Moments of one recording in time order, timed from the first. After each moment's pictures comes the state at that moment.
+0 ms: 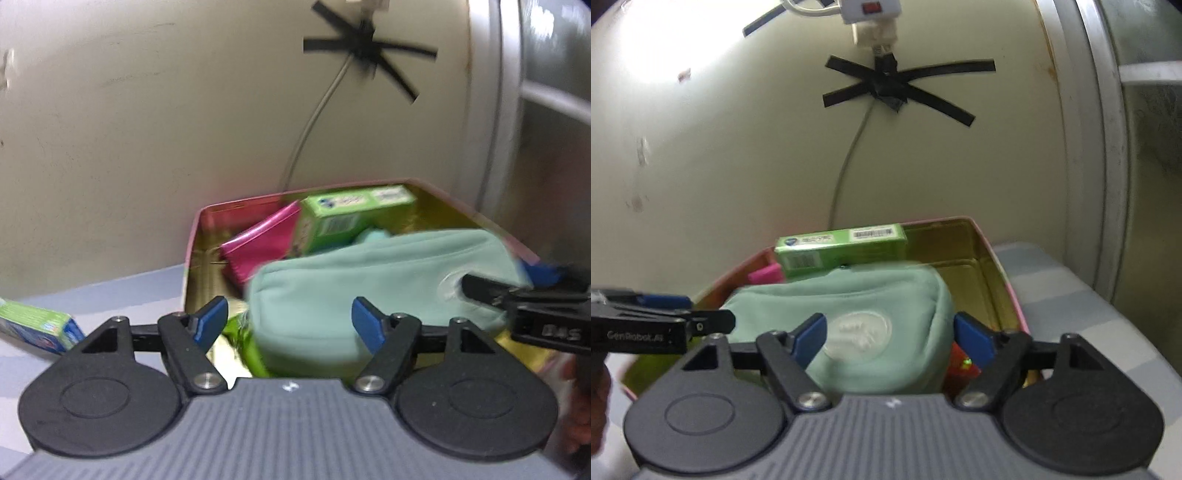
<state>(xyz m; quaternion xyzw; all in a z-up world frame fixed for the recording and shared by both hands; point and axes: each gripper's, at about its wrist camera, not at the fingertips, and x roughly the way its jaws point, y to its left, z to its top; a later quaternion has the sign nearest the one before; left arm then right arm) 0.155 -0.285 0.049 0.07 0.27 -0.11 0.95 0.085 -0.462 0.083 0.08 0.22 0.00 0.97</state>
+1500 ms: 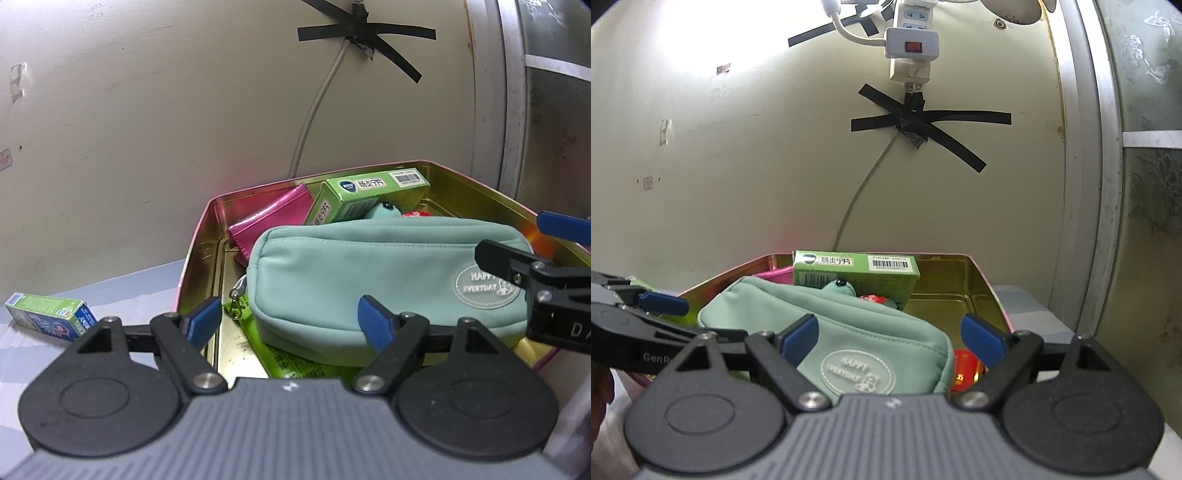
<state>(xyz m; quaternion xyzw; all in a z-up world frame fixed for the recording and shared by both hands) 0.135 -0.285 0.035 0.10 0.25 -0.08 0.96 0.071 -0.445 0.083 0.02 0.16 0.00 0.99</state>
